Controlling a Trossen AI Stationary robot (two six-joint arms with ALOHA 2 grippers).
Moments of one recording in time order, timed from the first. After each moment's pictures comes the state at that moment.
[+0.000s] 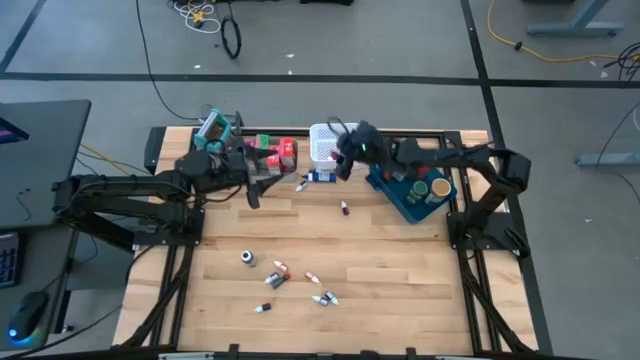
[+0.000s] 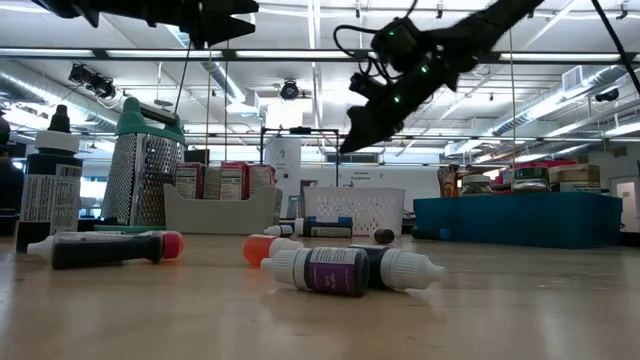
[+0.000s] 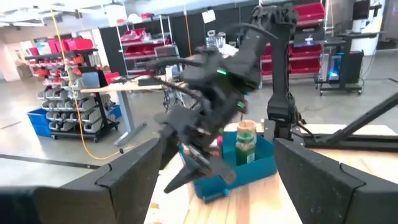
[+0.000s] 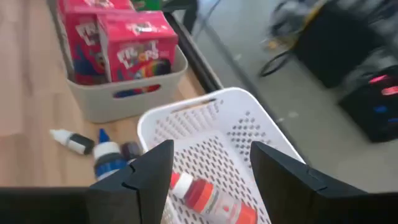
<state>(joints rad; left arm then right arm) 0.16 0.85 0.59 0.33 -0.17 0.11 -0.38 1.67 1.06 0.05 0.24 -0.20</state>
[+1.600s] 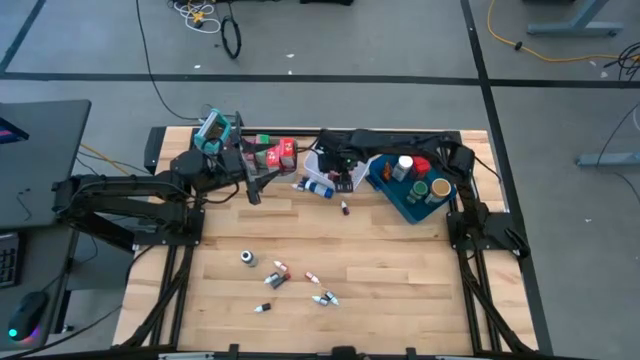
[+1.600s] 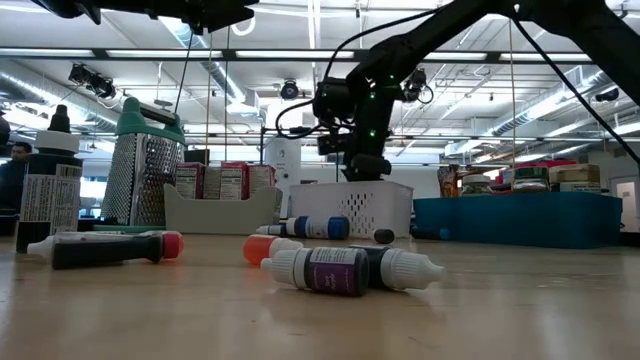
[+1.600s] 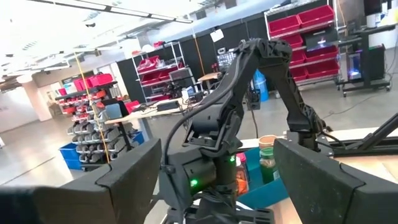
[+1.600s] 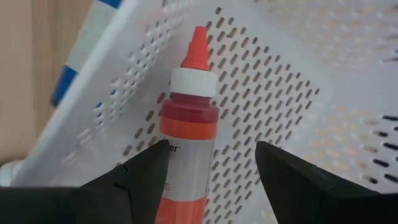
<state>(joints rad) 0.16 0.85 0.59 0.42 -0.20 0.27 -0.39 2.10 1.63 -0.81 0.06 -0.49</state>
